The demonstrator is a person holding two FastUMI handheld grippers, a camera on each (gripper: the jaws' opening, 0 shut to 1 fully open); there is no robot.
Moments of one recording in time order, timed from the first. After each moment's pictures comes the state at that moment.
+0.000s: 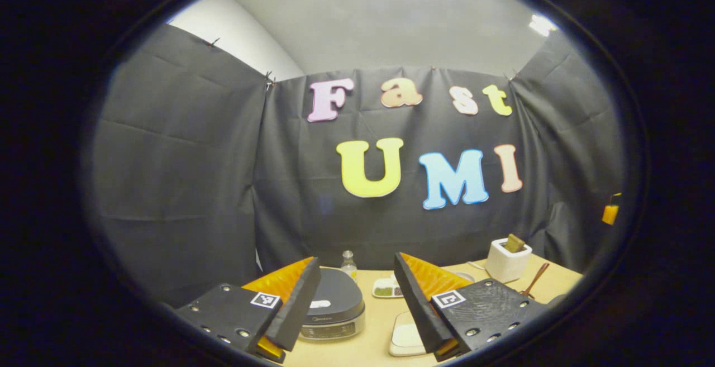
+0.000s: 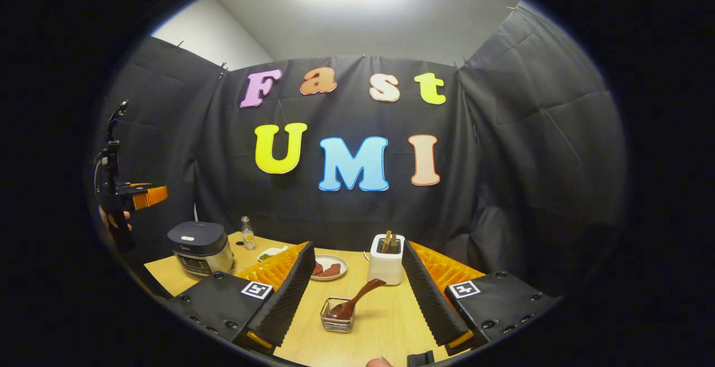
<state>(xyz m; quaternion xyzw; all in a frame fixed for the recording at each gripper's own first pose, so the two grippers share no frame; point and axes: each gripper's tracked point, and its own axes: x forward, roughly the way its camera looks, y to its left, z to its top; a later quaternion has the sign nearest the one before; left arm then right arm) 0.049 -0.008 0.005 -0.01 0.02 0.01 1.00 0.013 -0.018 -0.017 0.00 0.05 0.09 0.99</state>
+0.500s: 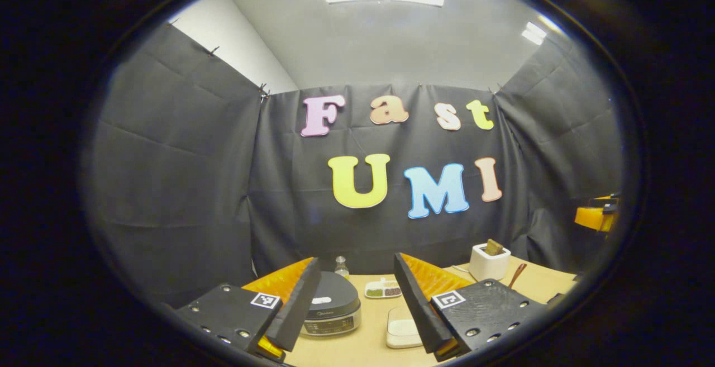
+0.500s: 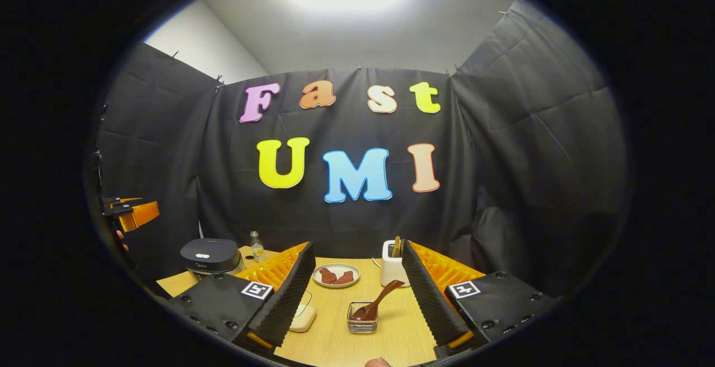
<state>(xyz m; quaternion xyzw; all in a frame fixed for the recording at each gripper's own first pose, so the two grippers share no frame) -0.013 0.007 0.023 -0.02 0.00 -0.03 1.00 -0.024 0.017 0.000 0.03 0.03 0.07 1.00</state>
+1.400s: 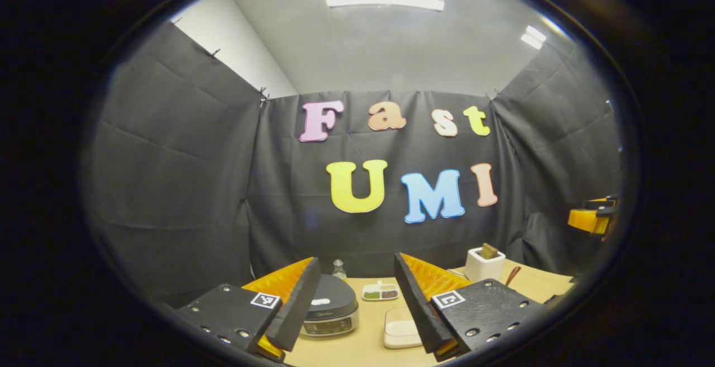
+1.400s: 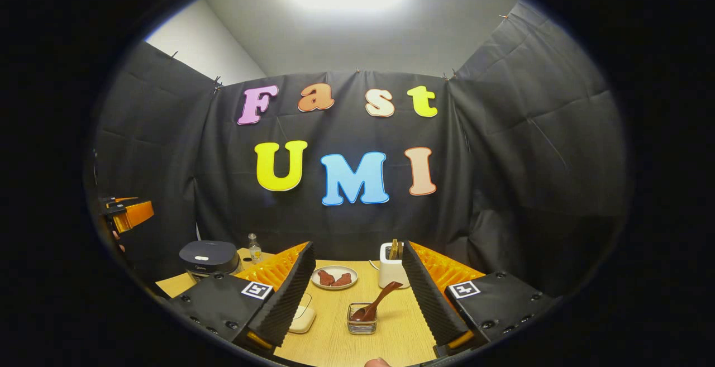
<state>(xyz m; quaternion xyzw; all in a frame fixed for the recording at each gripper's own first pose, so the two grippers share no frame) -0.023 0.005 0.035 -0.02 -0.02 -0.03 1.00 -0.025 0.016 0.005 0.03 0.02 0.07 1.00</state>
